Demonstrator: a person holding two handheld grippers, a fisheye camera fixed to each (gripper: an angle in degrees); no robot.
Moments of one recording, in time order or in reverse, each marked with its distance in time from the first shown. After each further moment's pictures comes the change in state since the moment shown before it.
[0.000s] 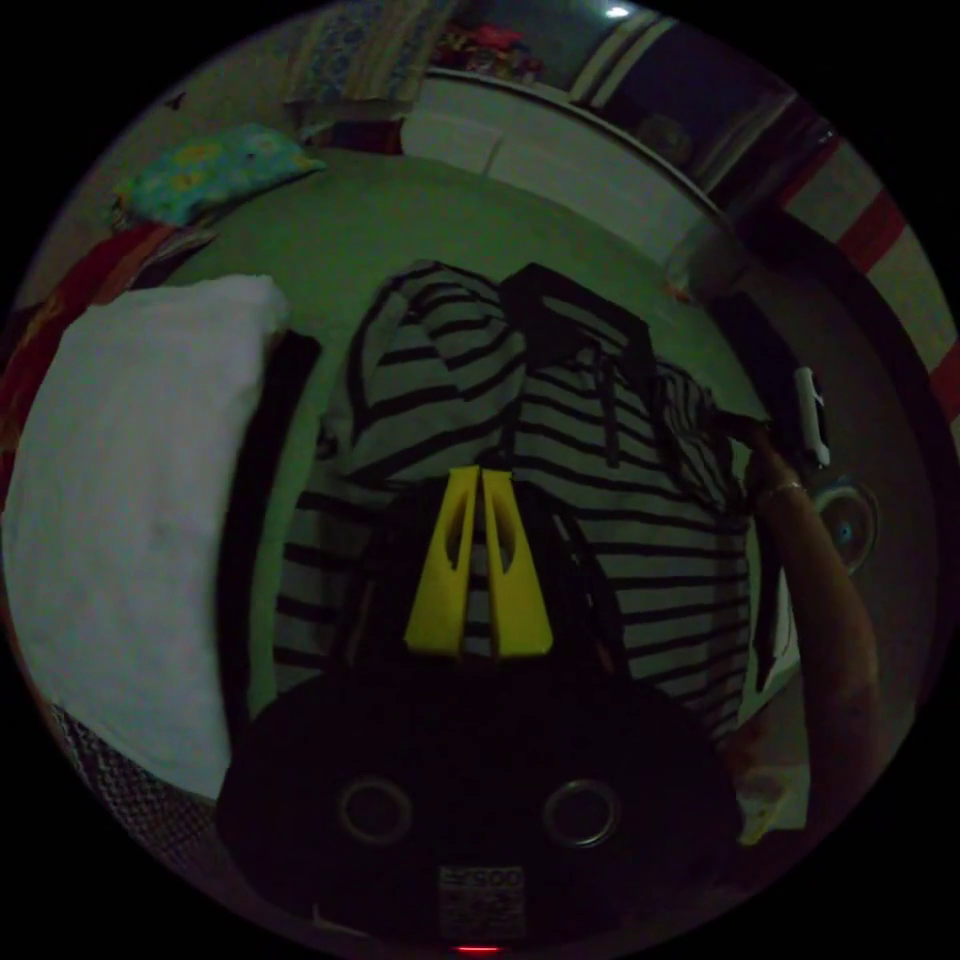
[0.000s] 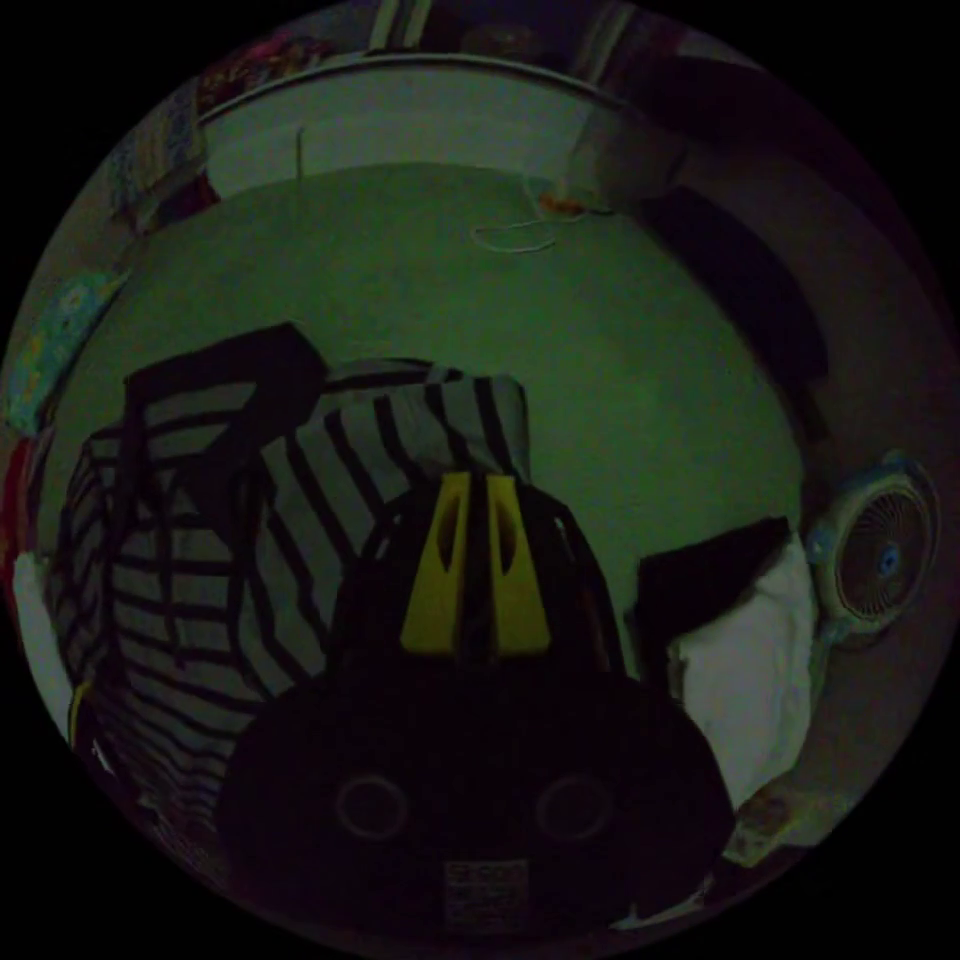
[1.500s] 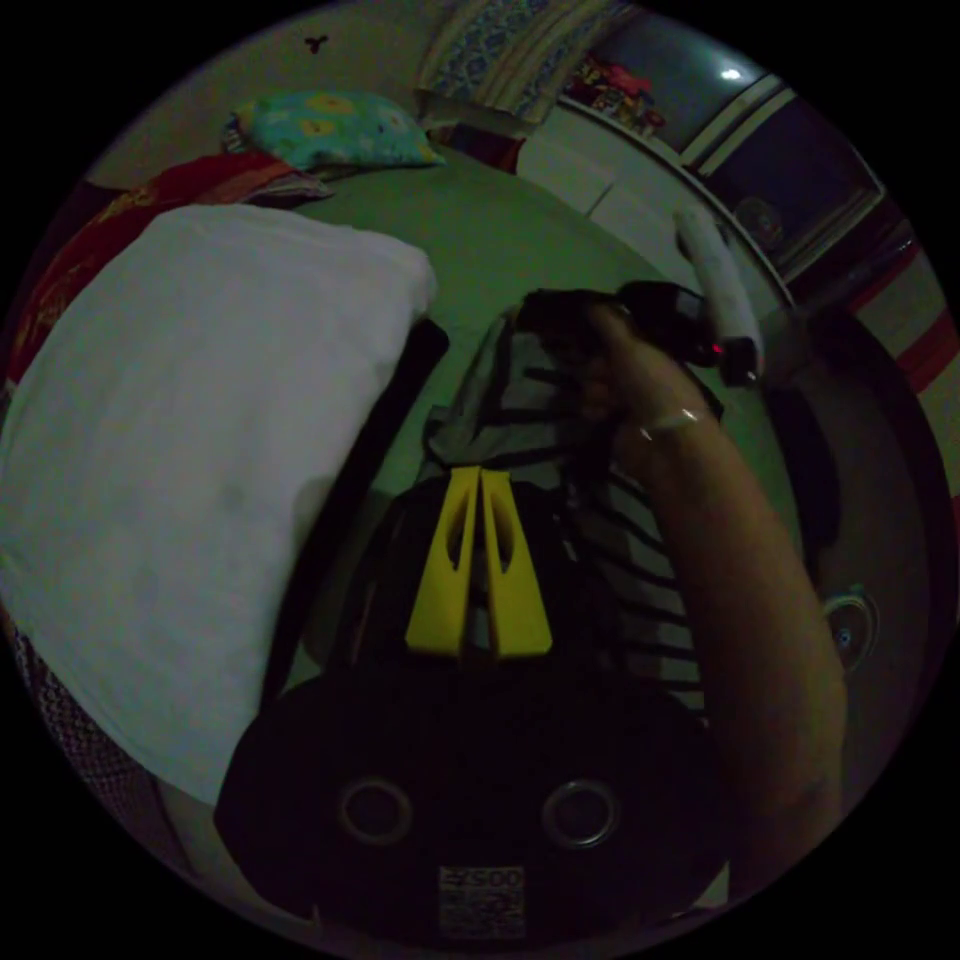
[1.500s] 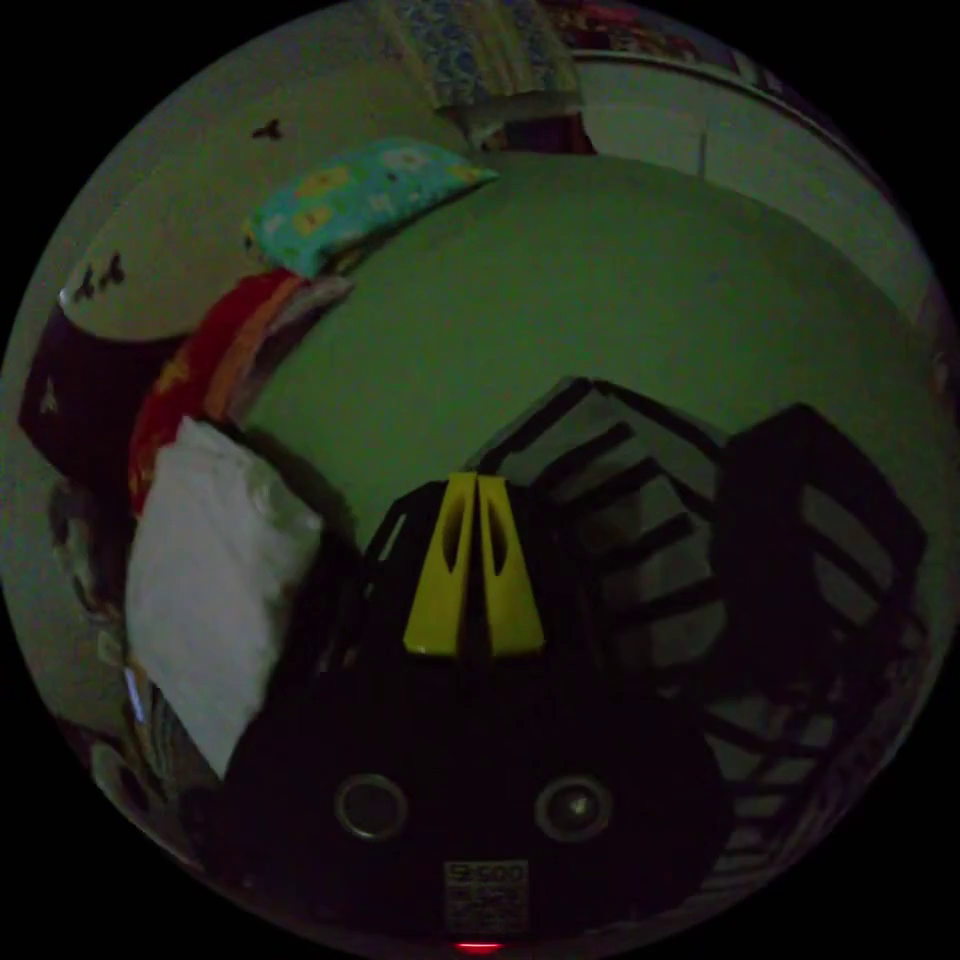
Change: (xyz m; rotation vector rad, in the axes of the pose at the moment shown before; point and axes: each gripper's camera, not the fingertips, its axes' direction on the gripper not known) left arm -0.058 0.051 -0.037 0.061 -0.065 -0.220; right arm -0.422 0.043 0.035 -0.124 -0.758 -0.418
